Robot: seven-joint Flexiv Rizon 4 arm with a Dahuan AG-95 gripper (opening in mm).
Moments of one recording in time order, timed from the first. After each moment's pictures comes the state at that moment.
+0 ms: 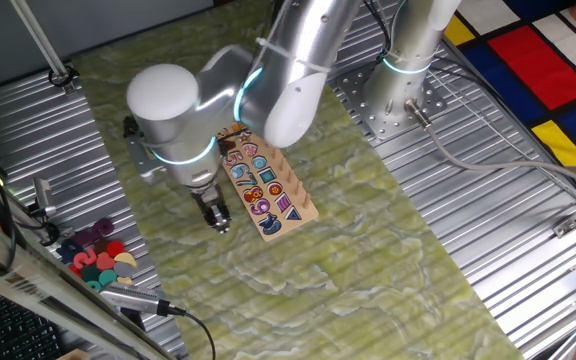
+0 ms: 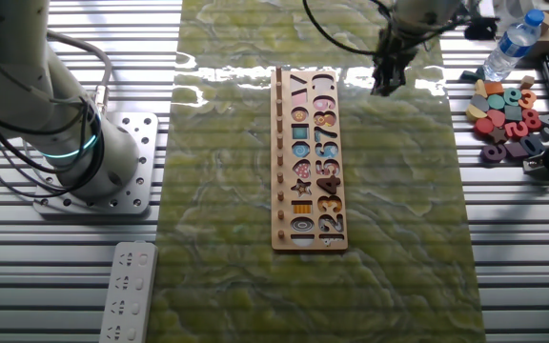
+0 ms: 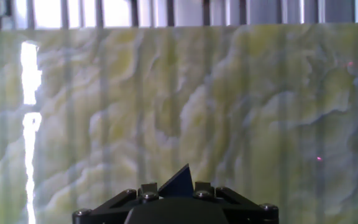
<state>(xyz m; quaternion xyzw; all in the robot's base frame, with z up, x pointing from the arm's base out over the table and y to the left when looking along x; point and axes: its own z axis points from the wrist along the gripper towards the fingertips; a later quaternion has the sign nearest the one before) 0.562 0.153 0.066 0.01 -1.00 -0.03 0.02</state>
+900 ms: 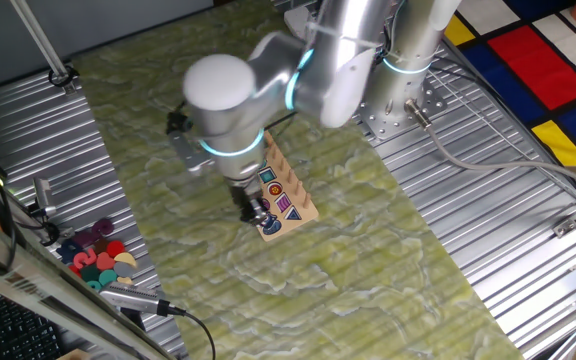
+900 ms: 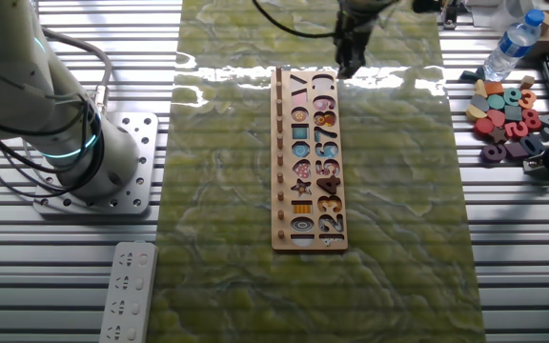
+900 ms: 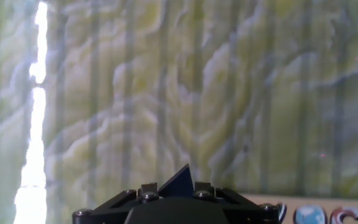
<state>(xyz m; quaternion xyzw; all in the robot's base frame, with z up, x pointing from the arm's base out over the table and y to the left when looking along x) 0.484 0.180 0.080 0.03 -1.00 -0.03 0.01</state>
